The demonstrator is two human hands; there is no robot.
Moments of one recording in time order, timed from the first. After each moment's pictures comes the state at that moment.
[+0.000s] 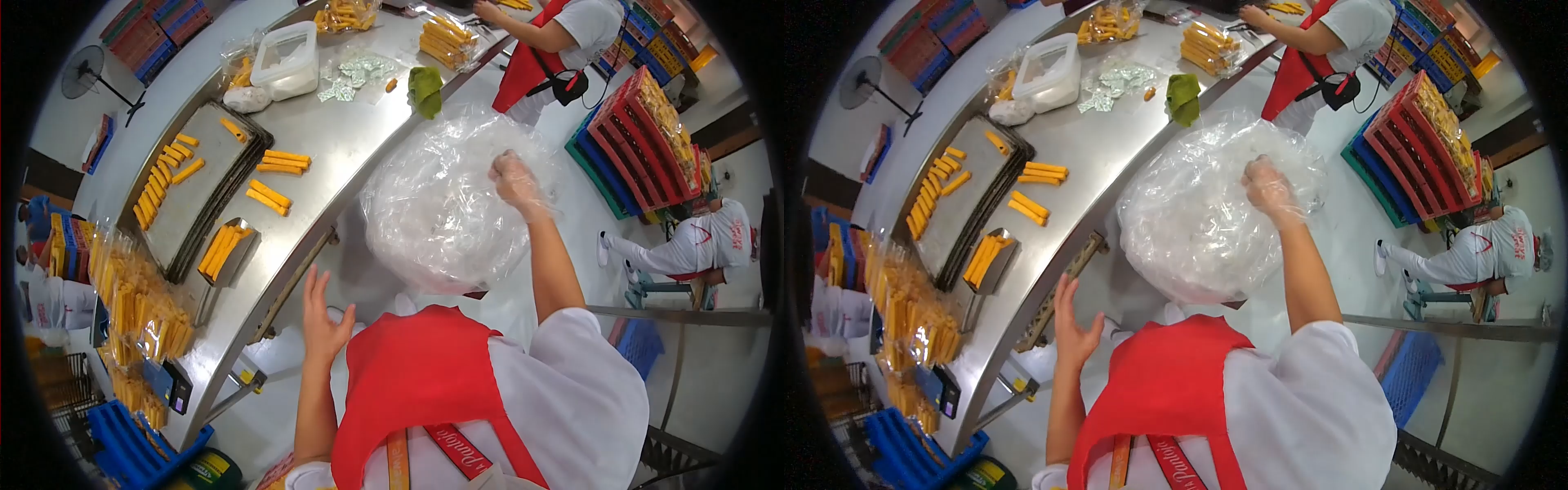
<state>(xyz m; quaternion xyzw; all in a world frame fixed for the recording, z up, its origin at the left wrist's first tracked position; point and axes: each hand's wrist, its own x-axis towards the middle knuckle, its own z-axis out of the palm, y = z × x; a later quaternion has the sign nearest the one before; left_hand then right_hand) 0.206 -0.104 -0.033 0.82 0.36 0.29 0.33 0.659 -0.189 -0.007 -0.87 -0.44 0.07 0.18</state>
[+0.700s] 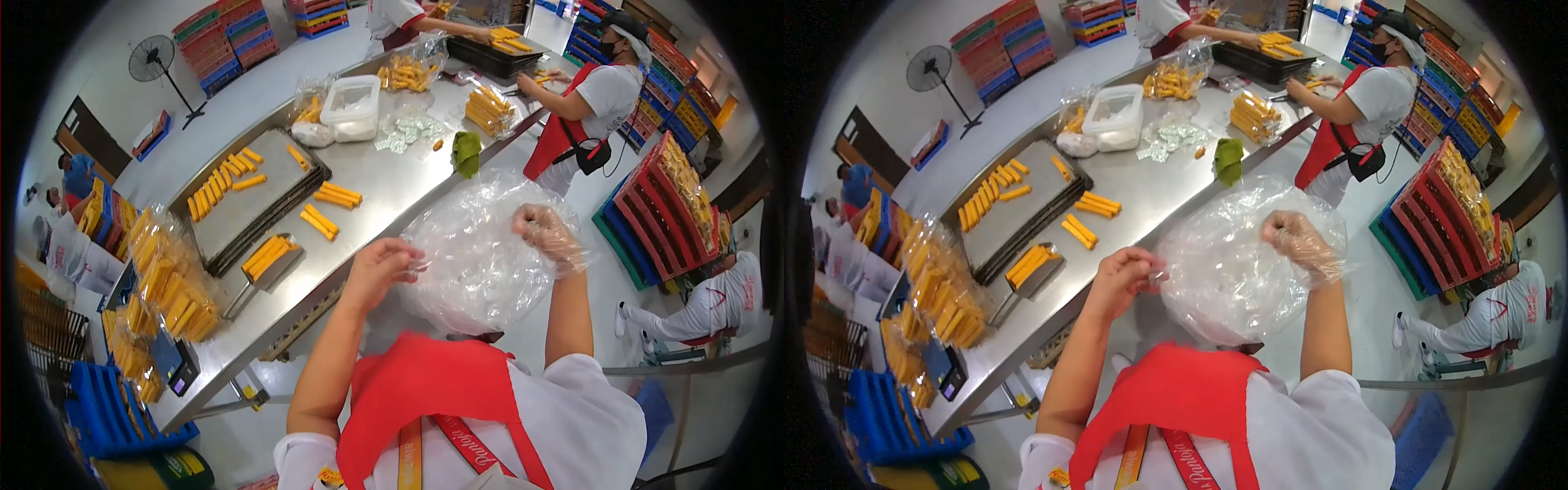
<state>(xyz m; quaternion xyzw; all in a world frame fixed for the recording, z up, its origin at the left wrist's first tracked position) 0.299 -0.048 0.040 0.48 0.20 0.24 0.82 0.629 -0.210 0.087 -0.65 -0.46 0.37 0.49</state>
